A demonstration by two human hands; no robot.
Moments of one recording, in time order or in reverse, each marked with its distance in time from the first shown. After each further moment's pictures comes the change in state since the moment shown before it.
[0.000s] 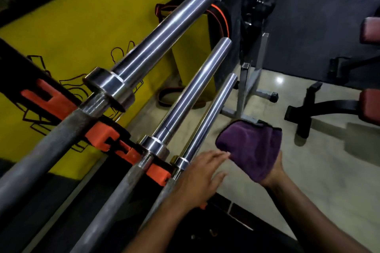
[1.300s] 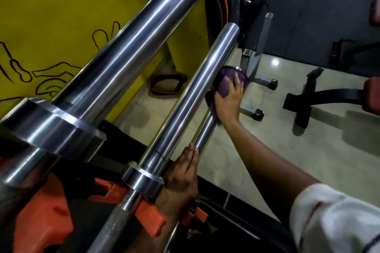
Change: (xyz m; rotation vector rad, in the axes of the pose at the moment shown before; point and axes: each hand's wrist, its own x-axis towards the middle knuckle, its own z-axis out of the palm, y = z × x) left_hand 0.013 -0.094 0.028 0.368 0.143 -0.147; right_hand 0.217 -0.006 0.093 -1.345 0.283 -0.822
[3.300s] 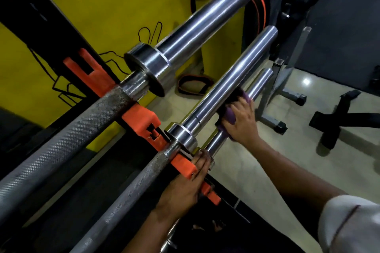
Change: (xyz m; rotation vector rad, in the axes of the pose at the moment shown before) left_hand -0.081 0.018 -0.098 -0.214 -0.449 -0.081; right_hand -0.092 -0.003 -0.019 -0.385 -0.268 -0.703
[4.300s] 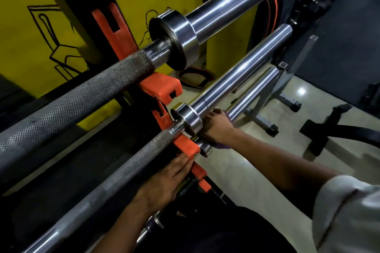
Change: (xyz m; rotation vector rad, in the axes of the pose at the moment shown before) left_hand -0.030 -0.063 0.063 0.095 0.114 0.077; right_hand 0.000 -0.102 -0.011 -0.242 -0.584 -0.327
